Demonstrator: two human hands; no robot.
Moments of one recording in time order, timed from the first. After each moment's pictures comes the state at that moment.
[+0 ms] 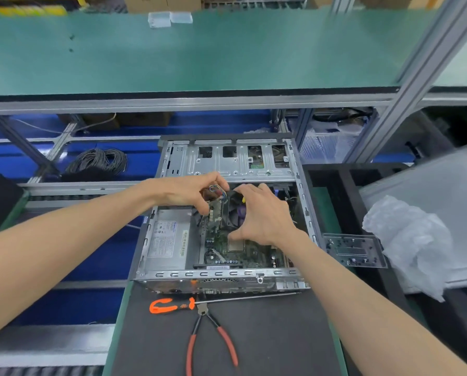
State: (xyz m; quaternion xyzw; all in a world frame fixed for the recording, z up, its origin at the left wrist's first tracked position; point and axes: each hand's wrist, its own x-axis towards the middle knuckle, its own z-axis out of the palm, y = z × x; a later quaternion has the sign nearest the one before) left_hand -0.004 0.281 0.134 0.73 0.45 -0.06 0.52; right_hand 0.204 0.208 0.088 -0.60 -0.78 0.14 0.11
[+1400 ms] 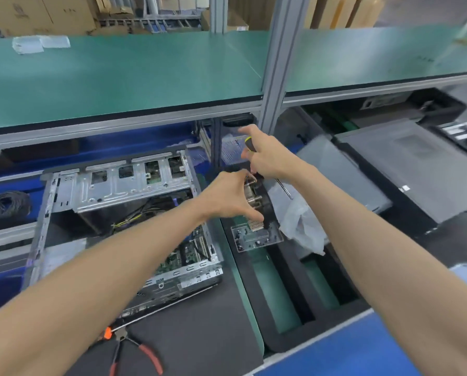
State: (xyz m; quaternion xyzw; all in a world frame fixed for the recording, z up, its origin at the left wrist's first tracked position) left_hand 0.269 0.213 0.166 0.89 0.35 0.09 0.29; right_hand 0.413 0.195 0.224 -0.68 -0.65 0.23 0.23
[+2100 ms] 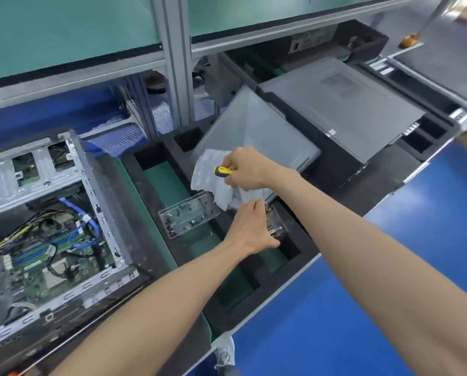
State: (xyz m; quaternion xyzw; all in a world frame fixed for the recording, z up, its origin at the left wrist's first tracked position) left_hand 0.449 0.069 0.022 0.89 0.31 0.03 0.33; right_hand 0.531 0.104 0.154 -0.77 -0.57 0.27 0.08
